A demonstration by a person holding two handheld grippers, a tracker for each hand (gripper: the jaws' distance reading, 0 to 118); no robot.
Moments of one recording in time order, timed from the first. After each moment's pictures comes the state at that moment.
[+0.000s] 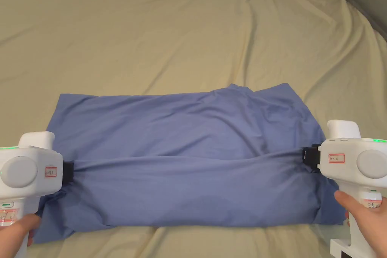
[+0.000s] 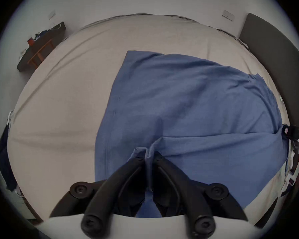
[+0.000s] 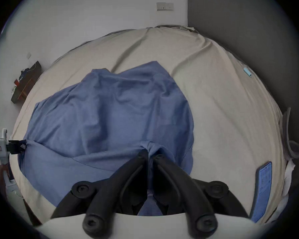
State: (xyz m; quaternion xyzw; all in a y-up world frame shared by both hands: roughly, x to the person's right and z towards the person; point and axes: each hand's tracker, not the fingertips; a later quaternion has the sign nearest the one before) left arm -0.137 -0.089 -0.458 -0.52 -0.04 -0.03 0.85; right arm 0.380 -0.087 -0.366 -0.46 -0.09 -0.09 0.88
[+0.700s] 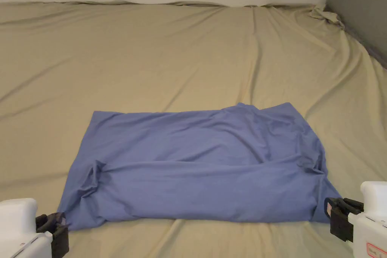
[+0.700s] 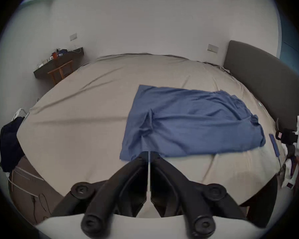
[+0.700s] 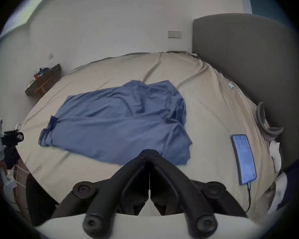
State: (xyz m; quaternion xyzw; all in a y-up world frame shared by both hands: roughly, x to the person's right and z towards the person) left arm -0.161 -0.012 -0.237 -0.37 -0.04 -0.02 0.93; right arm 0.310 -0.020 -0.181 -0.37 -0.06 -0.06 0.93
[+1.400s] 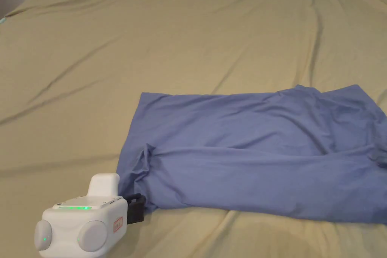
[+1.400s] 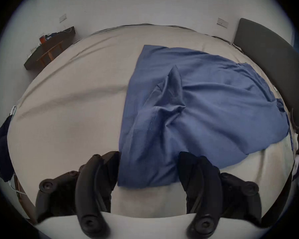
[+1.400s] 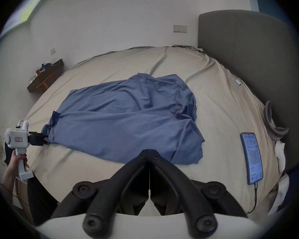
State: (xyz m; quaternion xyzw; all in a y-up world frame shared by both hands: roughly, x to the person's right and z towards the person) left arm -0.188 -0.120 -0.346 -0.47 -0.04 -0.03 0.88; right arm 0.297 -0.028 -0.211 -0.39 -0.04 -0.06 0.92
